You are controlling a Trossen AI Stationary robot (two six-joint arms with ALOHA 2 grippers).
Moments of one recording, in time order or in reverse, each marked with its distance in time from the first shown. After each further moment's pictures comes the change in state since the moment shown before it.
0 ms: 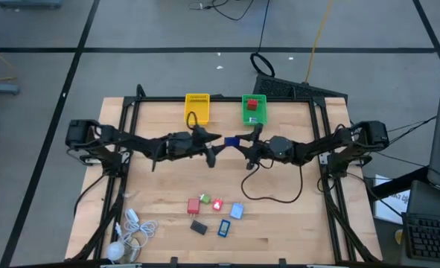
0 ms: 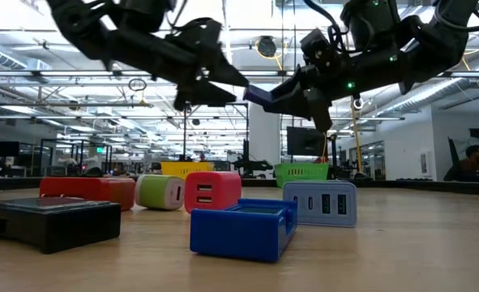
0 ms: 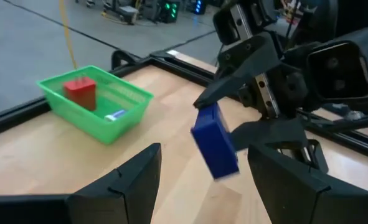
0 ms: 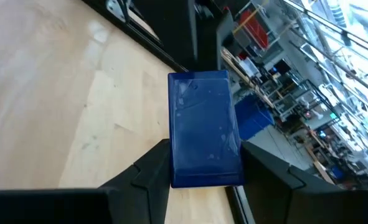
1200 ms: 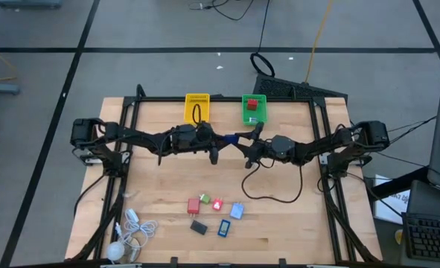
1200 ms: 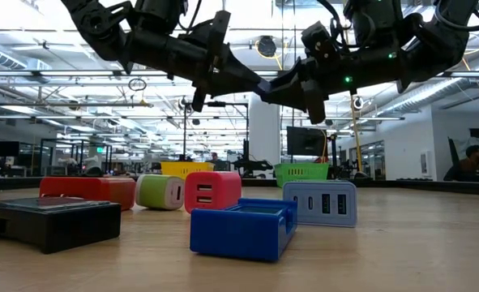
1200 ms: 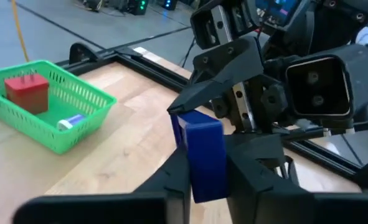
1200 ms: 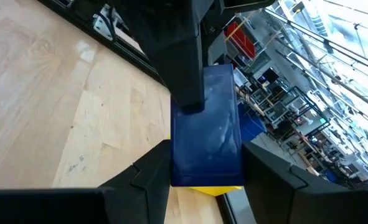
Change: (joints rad) left arm 0.077 0.044 0.069 0.020 0.203 -0.067; right arm 0.015 -0.001 0.000 0.066 -0.014 0.021
